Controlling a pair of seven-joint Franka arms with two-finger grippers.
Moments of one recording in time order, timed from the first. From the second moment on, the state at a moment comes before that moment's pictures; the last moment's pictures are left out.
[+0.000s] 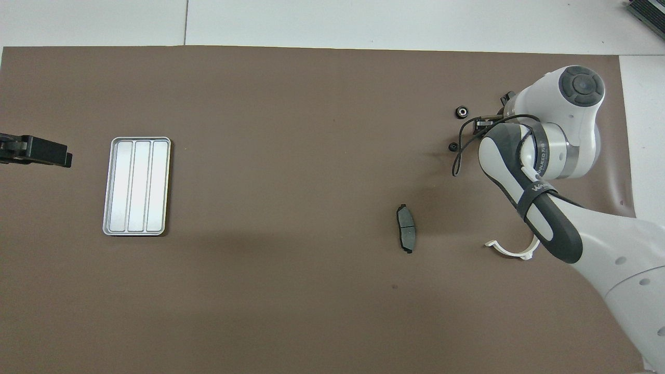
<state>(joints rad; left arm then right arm) 0.00 -0.02 -0.03 -1.60 0.00 1.64 0.10 0.08 0.58 -0.07 -1.64 -0.02 2.29 0.08</state>
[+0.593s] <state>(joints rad) 0.00 -0.02 -0.03 -1.60 0.00 1.64 0.10 0.08 0.57 -0.07 -1.64 -0.01 2.29 0.09</state>
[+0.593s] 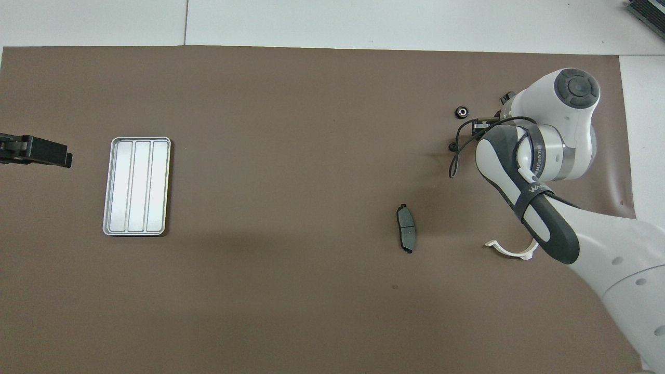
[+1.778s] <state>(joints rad) 0.04 -0.02 -0.02 -1.63 0.00 1.68 0.06 0.14 0.50 0.08 -1.48 -0.01 2.13 0.10</state>
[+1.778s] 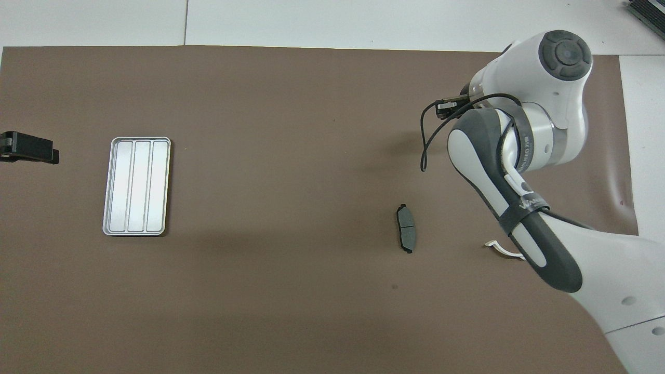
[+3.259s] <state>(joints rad) 0.02 -0.03 -0.05 -1.79 0.00 1.88 -0.26 0.71 0.69 0.08 -1.37 -0.07 2.42 0.58</state>
